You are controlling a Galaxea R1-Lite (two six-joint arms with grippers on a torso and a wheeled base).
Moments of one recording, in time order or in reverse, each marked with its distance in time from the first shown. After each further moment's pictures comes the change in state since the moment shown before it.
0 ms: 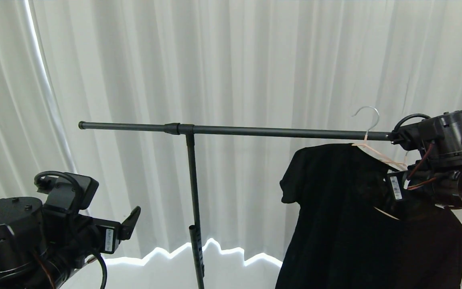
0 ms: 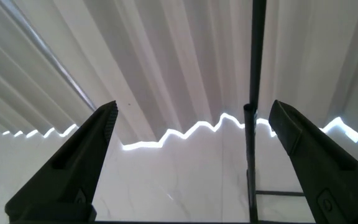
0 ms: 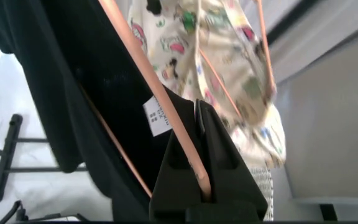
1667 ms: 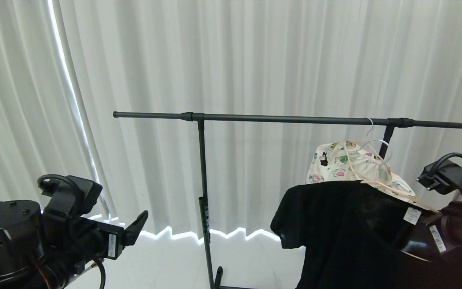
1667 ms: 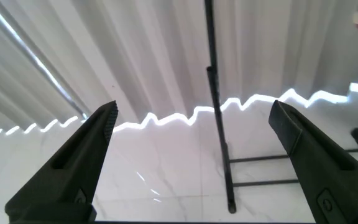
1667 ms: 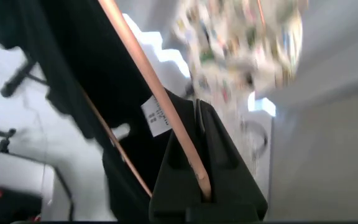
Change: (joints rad) left arm -0.003 -0.011 0.013 0.001 -0.097 -0.010; right arm -0.056 -0.259 0.323 -0.073 0.221 -0.226
